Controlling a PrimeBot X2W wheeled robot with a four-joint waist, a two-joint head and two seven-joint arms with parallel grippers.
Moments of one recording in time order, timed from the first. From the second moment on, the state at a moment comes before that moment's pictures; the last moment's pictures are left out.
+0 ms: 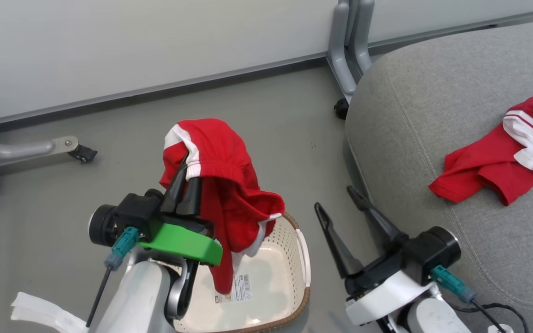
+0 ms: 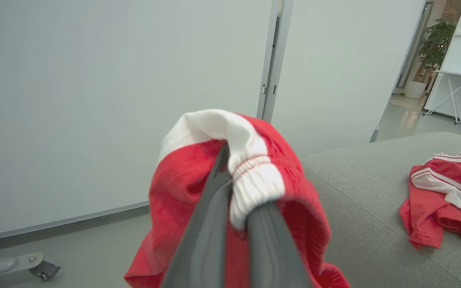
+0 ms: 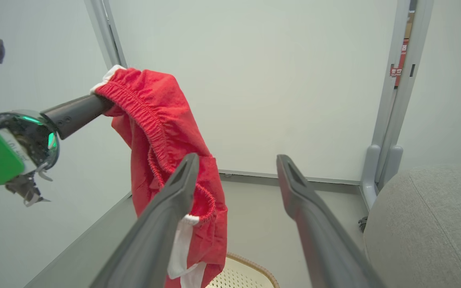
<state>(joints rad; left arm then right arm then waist) -0.31 0.07 -0.34 0.24 -0.30 -0.04 -0.26 -0.13 -0.05 0.36 0.04 0.19 0.13 -0.26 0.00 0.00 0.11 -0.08</state>
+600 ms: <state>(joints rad) -0.31 0.05 -0.63 0.15 -0.34 -0.03 -0.26 -0.19 -0.06 0.46 0.15 0.08 0.13 -0.26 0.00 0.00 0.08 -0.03</state>
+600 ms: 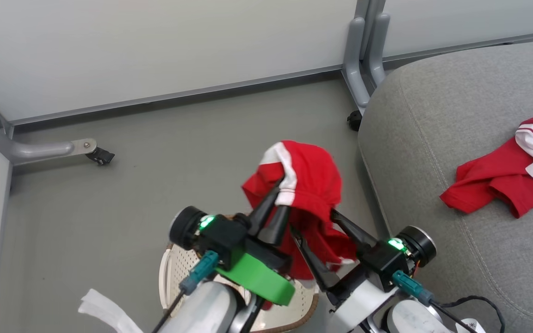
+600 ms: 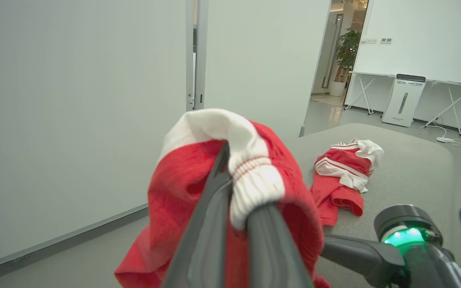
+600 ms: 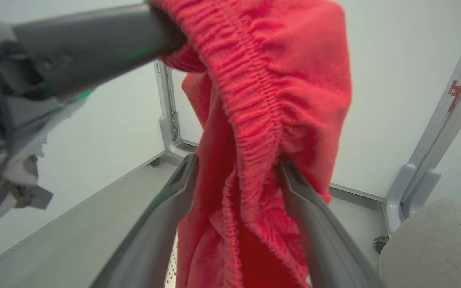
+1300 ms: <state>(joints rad) -0.33 0.08 -0.73 0.11 -0.37 0.00 -0.19 -0.23 -0.05 0.44 0.27 0.13 0.13 -0.26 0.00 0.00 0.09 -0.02</state>
